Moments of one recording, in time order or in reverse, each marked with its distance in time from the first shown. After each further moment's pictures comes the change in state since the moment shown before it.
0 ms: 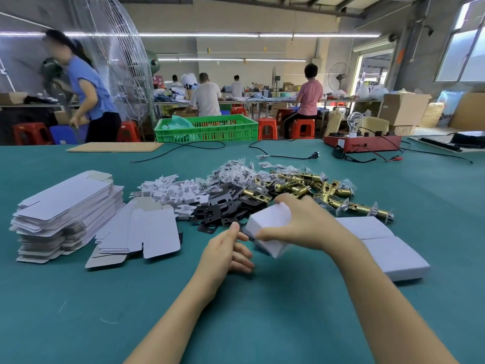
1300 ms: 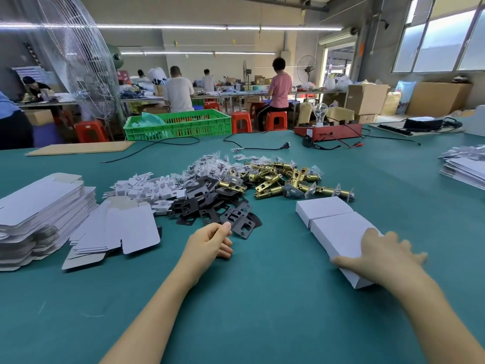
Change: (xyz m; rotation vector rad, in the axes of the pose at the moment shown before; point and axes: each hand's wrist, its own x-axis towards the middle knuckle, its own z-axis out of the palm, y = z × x) left_hand -0.008 -0.004 0.002 0.321 -0.055 0.098; right_hand -0.115 0.094 -0.007 -0.300 -0.004 0.744
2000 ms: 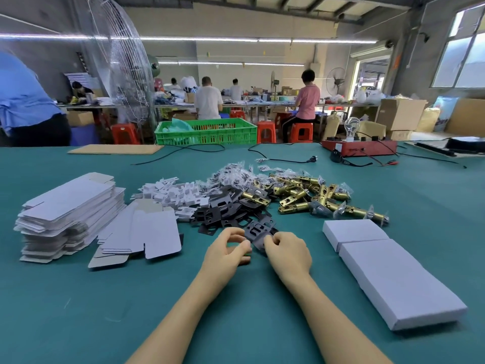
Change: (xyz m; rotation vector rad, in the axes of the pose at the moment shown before) left_hand 0.002 0.001 0.003 -0.124 0.120 0.057; right_hand 0.027 -0.173 0.065 0.648 0.193 -0.391
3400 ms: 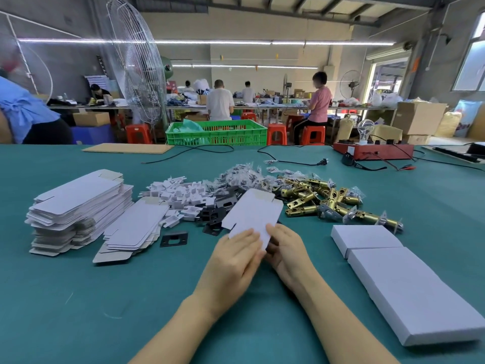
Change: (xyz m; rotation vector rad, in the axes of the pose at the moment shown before) left_hand -0.013 -0.004 0.000 0.881 0.218 1.044; right_hand 0.004 -0.013 0.000 1.369 -0.466 0.207
